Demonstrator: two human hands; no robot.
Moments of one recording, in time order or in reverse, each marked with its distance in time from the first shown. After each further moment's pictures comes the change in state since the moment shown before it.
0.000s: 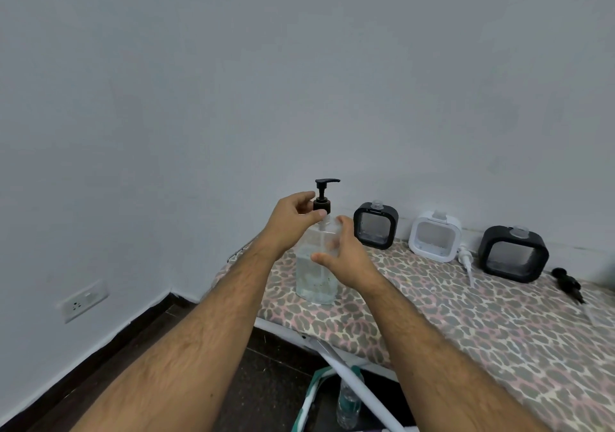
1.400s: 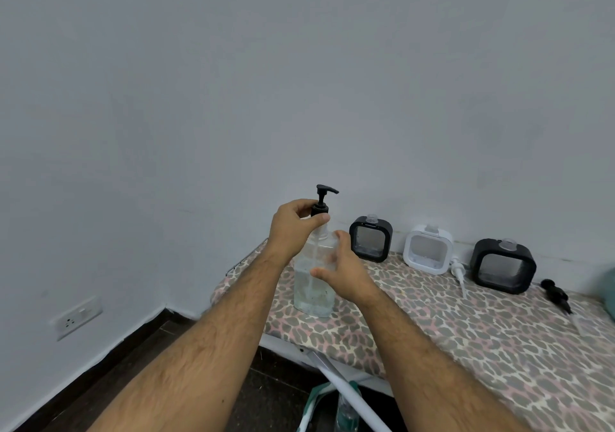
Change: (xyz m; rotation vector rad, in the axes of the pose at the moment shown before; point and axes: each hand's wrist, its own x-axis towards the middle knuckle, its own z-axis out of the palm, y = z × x) left_hand -0.002 0.020 0.008 -0.035 0.109 0.078; right_hand -0.003 -0.002 -0.003 -0.024 0.004 -0.019
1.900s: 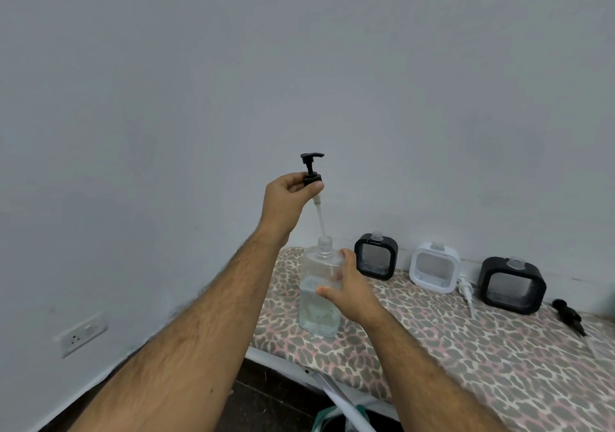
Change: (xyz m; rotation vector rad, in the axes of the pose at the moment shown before) left_hand 0.022 0.064 -0.023 -0.252 0.073 0.106; right_hand 0.002 0.005 0.002 0.004 0.008 -0.019
